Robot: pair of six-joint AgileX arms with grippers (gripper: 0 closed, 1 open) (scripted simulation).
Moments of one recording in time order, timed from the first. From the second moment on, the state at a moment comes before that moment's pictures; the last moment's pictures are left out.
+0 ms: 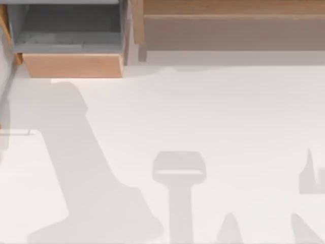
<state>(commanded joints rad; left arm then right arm) 0.33 2.63 2.48 -1.41 0.00 0.34 0.00 0.00 0.00 0.00 0.00 0.00</state>
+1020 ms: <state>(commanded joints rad) 0.33 2.63 2.48 -1.41 0.00 0.34 0.00 0.00 0.00 0.00 0.00 0.00</state>
